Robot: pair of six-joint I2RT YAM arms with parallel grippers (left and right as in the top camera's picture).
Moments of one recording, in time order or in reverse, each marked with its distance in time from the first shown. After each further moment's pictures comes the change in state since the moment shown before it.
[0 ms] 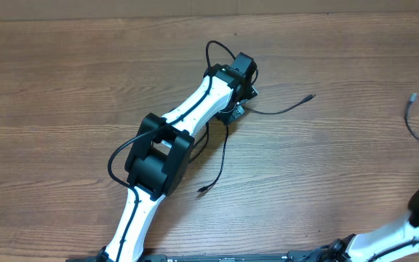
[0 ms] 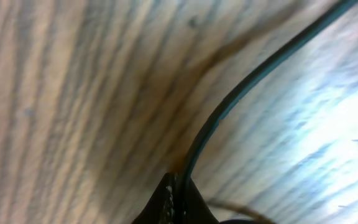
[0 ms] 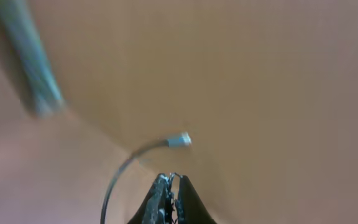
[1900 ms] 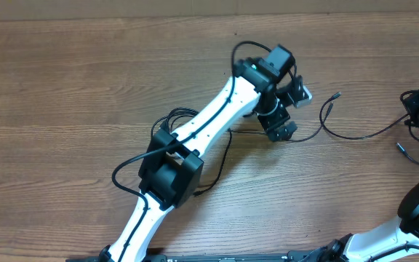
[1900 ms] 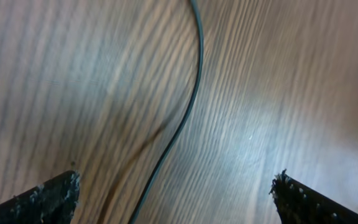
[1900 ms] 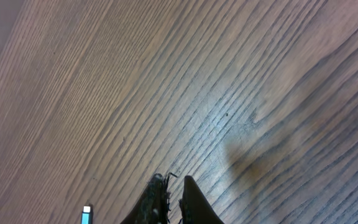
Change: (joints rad) left arm -0.143 0.000 0.258 -0.157 0.450 0.043; right arm 0.122 -0.107 -0.271 -0.336 -0.485 0.454
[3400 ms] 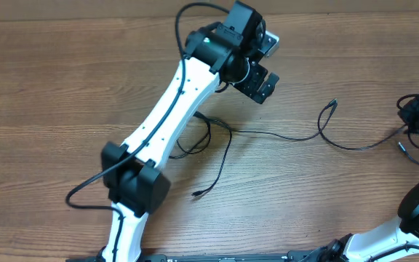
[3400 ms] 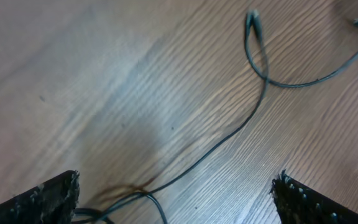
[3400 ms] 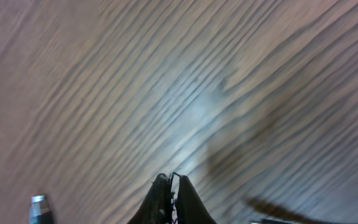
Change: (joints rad) left arm 0.146 -0.197 0.068 -0.048 -0.103 -0.365; right arm 0.000 0.000 0.003 -0.133 0.046 -0.158
